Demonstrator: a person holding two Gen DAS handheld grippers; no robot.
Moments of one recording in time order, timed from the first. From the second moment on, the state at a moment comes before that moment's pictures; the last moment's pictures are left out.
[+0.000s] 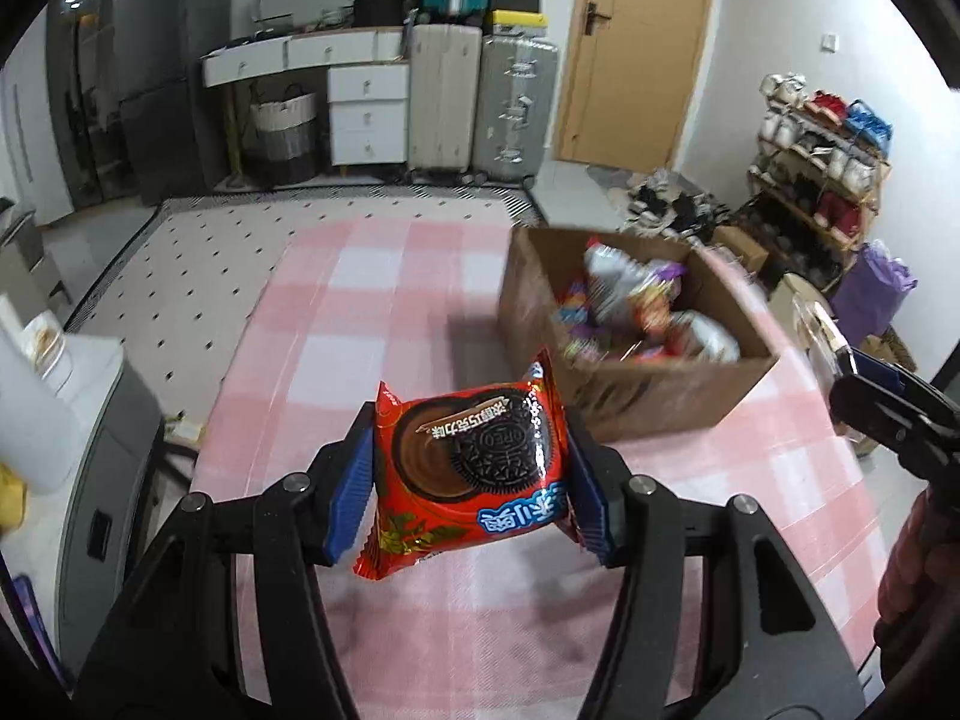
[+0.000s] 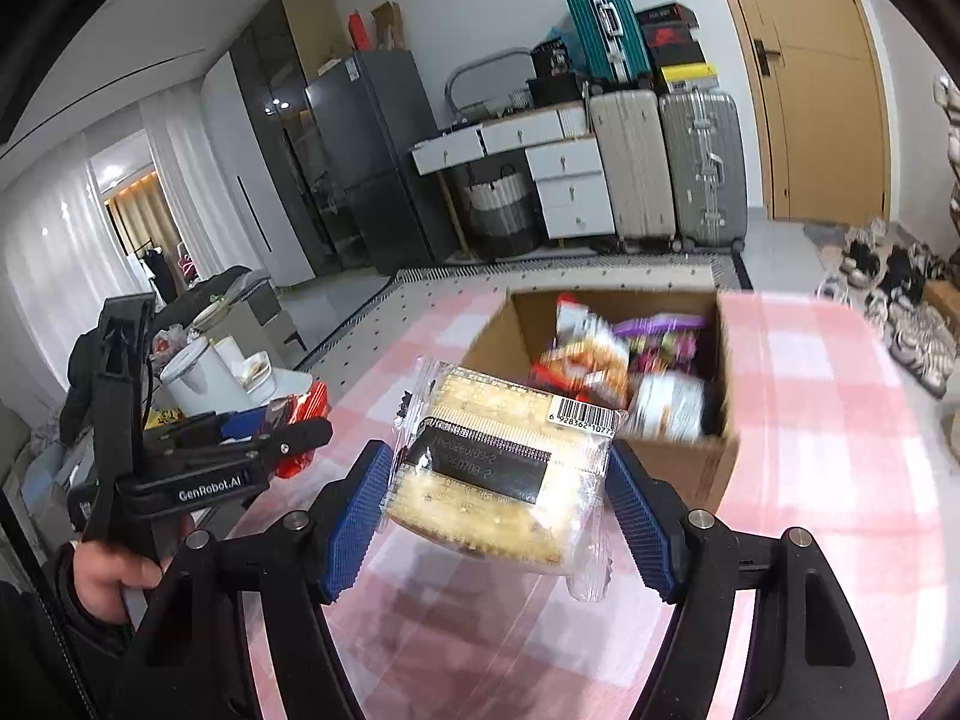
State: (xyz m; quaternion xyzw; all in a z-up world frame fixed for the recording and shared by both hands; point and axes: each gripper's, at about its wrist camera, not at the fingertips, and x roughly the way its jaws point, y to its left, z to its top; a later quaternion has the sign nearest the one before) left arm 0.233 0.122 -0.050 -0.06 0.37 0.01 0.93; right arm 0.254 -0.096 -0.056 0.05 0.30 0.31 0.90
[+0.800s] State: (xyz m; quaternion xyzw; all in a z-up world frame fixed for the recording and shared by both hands) left arm 0.373 0.051 -0.017 -0.05 0.39 -0.06 0.92; right arm 0.364 -0.115 -0.002 0.07 0.30 0.30 0.91
